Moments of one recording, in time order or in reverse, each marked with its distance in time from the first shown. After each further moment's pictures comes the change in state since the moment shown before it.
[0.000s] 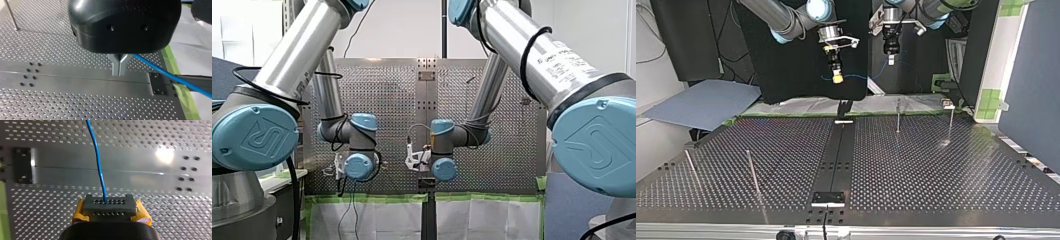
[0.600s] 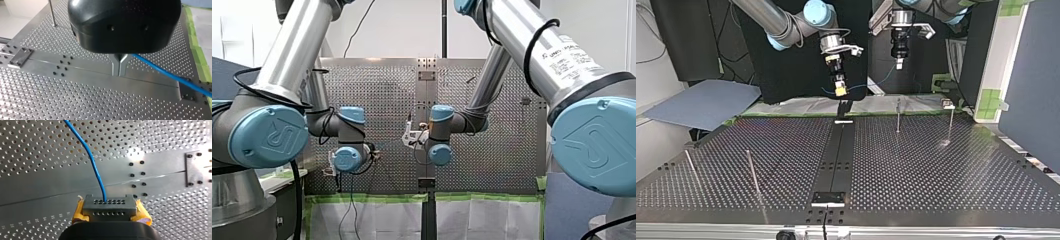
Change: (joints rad) left arm 0.137 0.086 -0.074 0.051 0.158 -0.138; right arm -0.013 -0.048 -0.065 -0.076 -0.070 0.114
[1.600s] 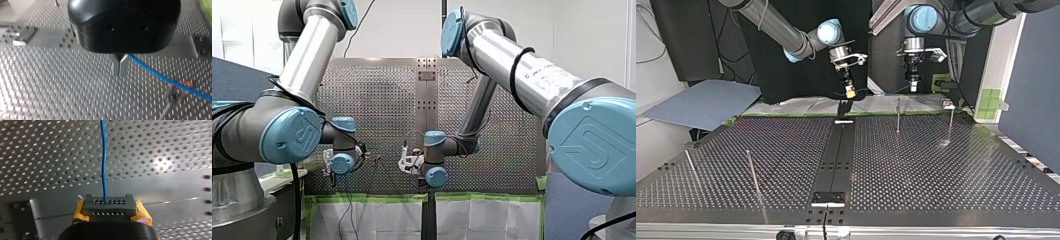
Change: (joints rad) left arm 0.265 -0.137 0.090 0.155 0.200 0.070; right arm -0.014 0.258 -0.197 0.088 -0.079 0.043
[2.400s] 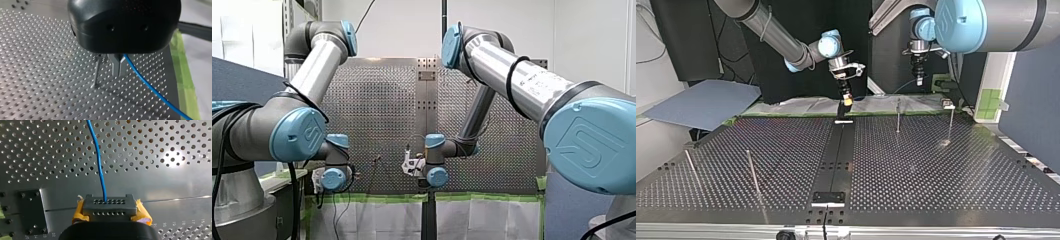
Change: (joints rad) left arm 0.113 -0.211 0.044 -0.035 0.063 0.023; right arm -0.036 0.064 -0.125 0.113 -0.001 0.000
